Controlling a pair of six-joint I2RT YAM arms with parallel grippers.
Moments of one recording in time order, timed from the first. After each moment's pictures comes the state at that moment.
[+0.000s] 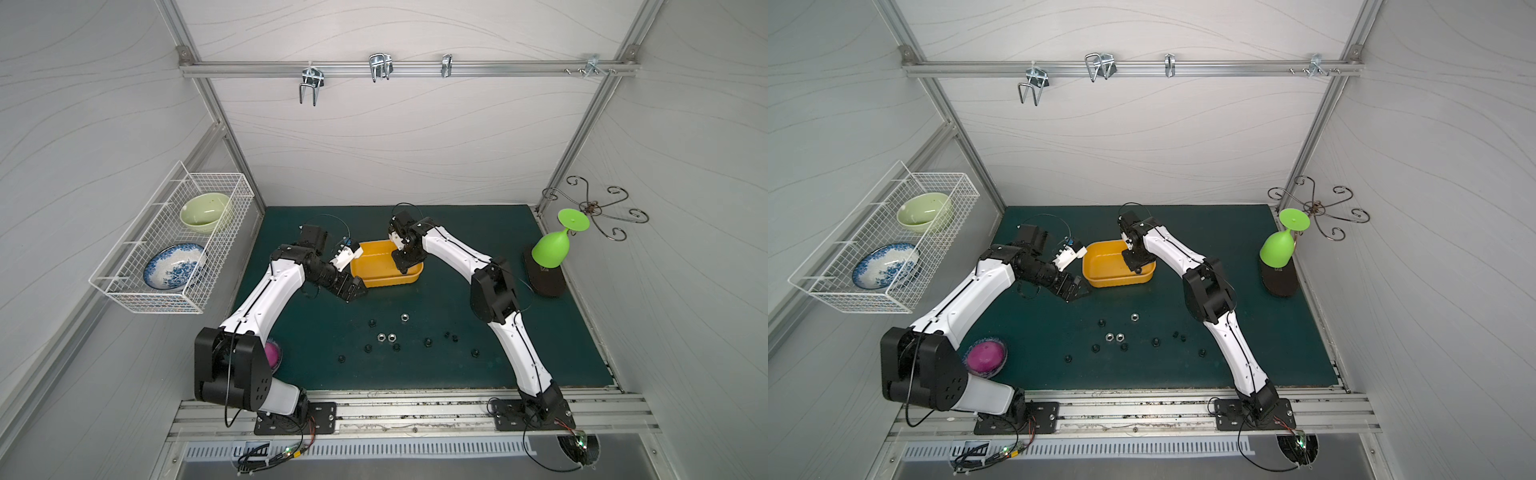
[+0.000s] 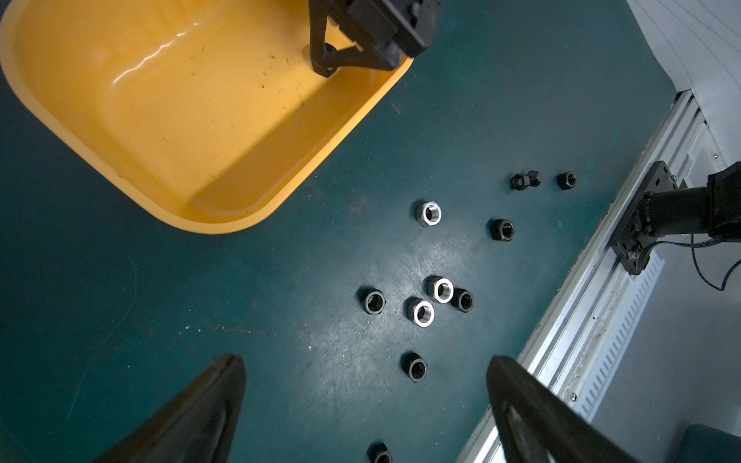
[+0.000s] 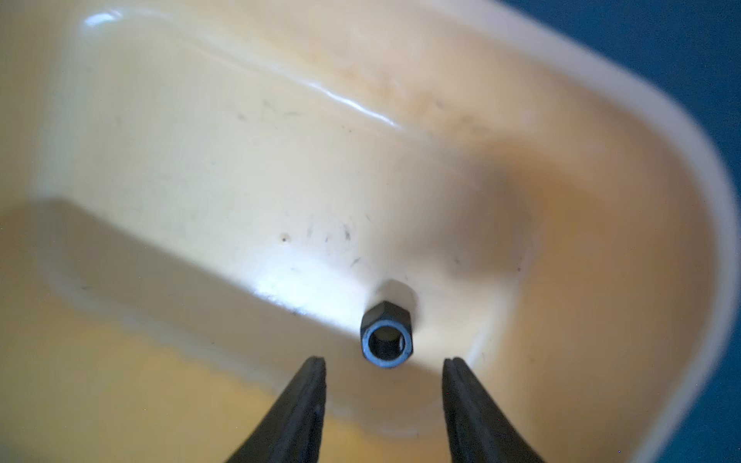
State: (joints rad) left arm -0.16 1.46 1.19 -0.97 0.56 0.37; right arm 0.69 2.40 2.24 -1.05 0.00 0.08
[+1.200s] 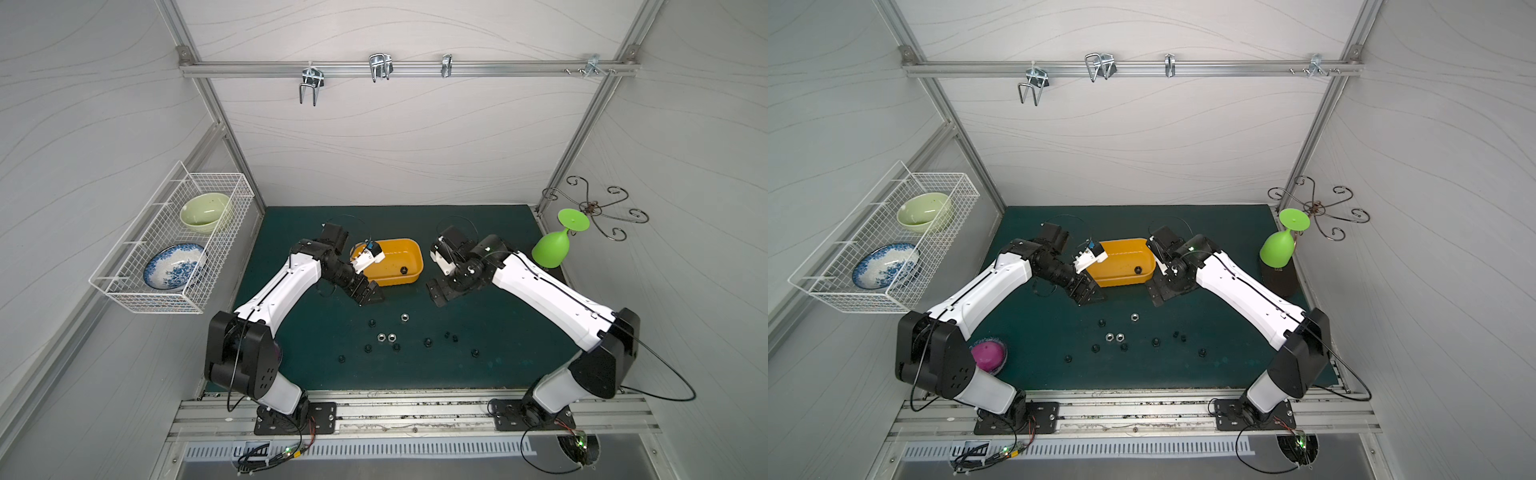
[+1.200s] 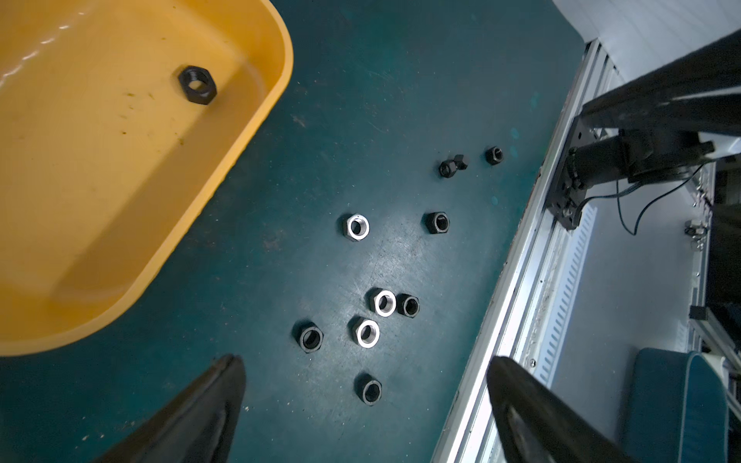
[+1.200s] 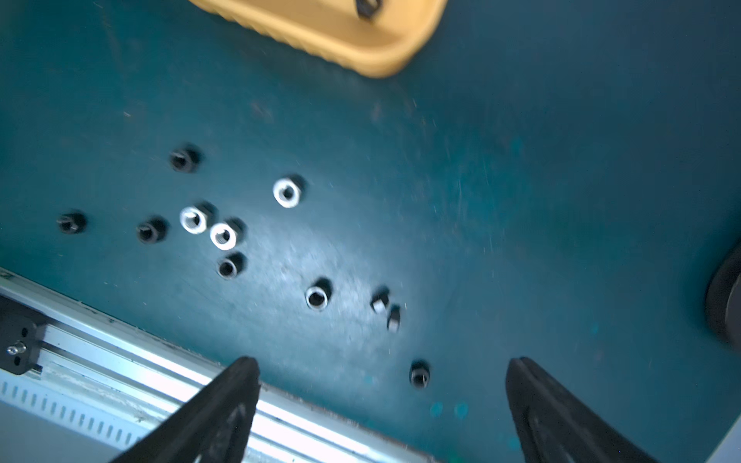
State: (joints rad) left arm -0.32 1.55 1.27 -1.00 0.65 0.45; right arm 0.79 1.52 1.47 -1.24 0.07 0.30
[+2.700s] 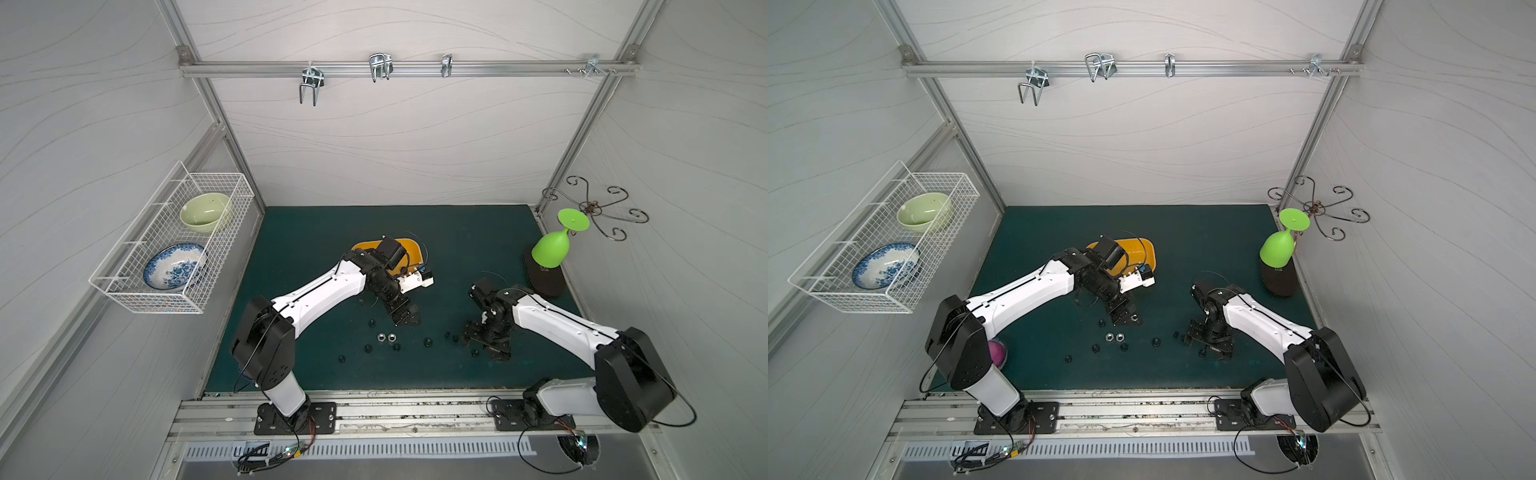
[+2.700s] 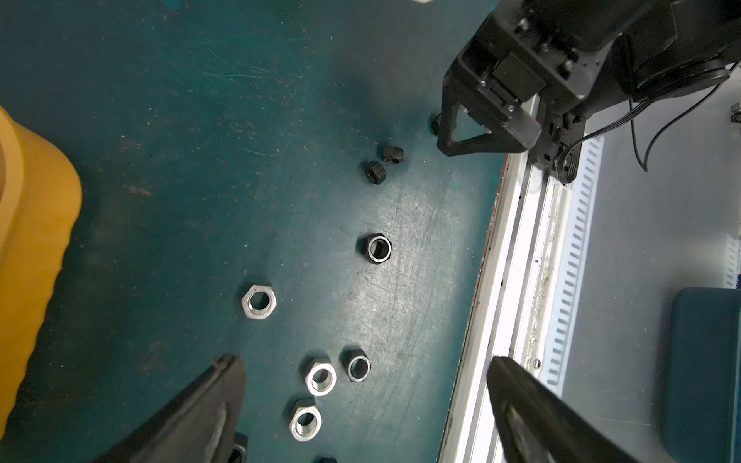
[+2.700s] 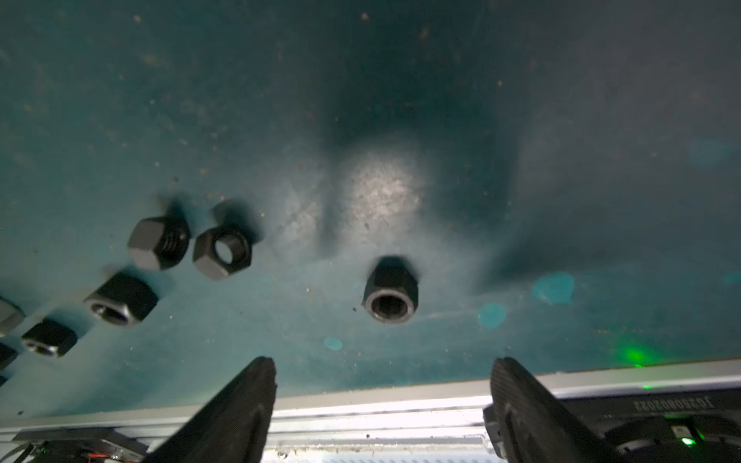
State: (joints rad) left arm -0.67 1.66 1.34 -0.92 0.53 0.38; right arm 0.57 1.36 0.76 -0.99 -0.21 0.84
